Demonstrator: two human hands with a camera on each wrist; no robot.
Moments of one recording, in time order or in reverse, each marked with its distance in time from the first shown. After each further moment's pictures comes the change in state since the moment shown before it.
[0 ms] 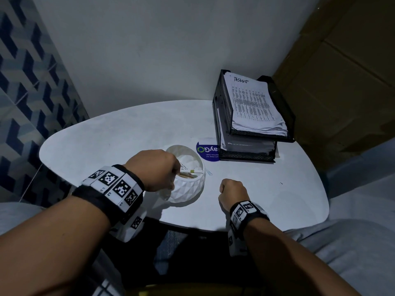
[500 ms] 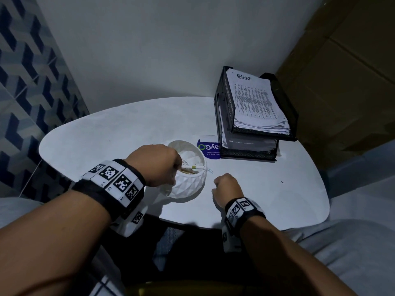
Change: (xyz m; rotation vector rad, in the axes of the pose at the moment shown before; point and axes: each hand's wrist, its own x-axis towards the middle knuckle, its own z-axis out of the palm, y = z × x) left_hand 0.004 -0.003 -0.002 -0.011 0.007 0.005; right_hand 0.008 -0.013 0.009 -0.042 -0.003 -0.068
